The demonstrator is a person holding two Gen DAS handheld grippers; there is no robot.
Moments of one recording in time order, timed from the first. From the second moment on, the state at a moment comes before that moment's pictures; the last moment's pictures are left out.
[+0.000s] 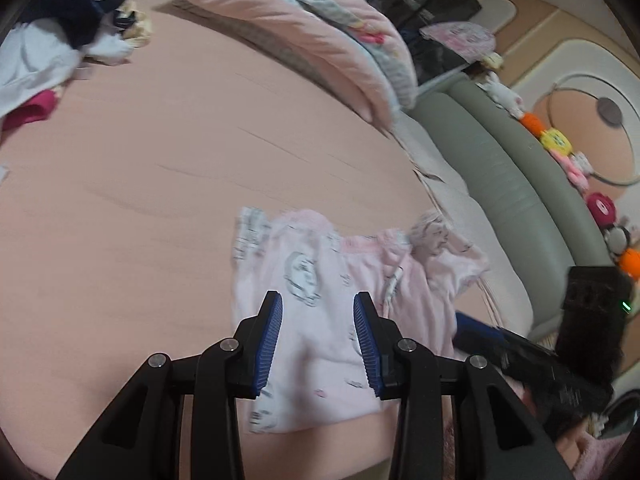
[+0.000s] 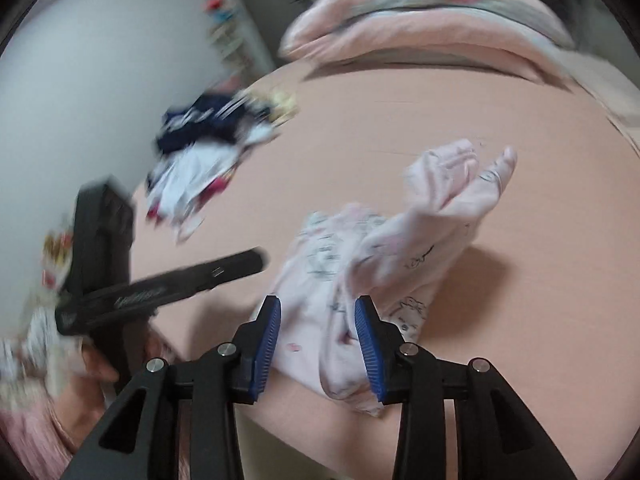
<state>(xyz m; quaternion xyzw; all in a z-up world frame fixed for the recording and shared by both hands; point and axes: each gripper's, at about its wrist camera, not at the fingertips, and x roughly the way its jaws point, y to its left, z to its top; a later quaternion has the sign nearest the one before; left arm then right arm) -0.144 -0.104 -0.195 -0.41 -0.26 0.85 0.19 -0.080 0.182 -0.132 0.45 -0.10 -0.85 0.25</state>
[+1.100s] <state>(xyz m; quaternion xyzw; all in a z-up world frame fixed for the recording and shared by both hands) -0.149 -0.079 -0.217 -0.47 -0.27 0.81 0.23 -0.117 0.189 -0.217 0.53 -0.28 -0.72 0.35</state>
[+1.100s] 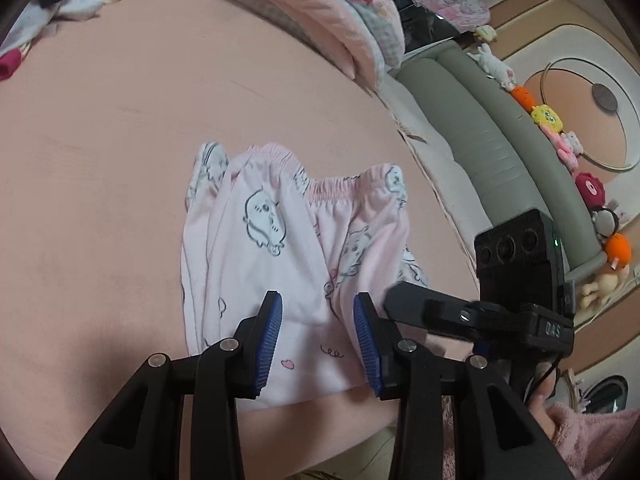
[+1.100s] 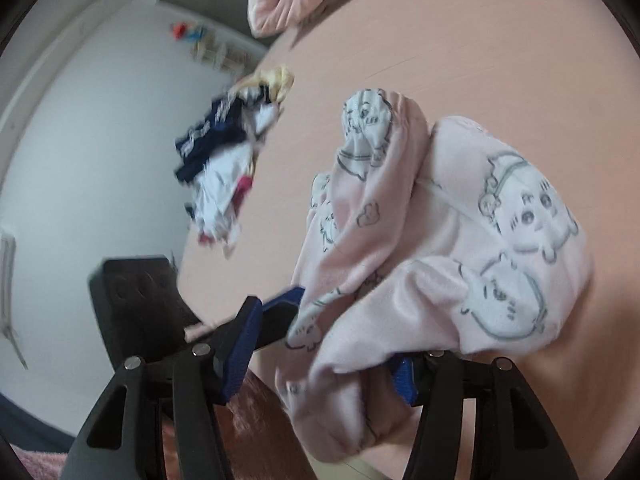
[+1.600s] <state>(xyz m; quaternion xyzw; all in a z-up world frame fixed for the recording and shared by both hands) -0.154 -0.010 -0.175 -0.46 -0.22 0.80 0.31 -0.111 0.229 -0.189 0.48 -0.34 -0.73 0.35</state>
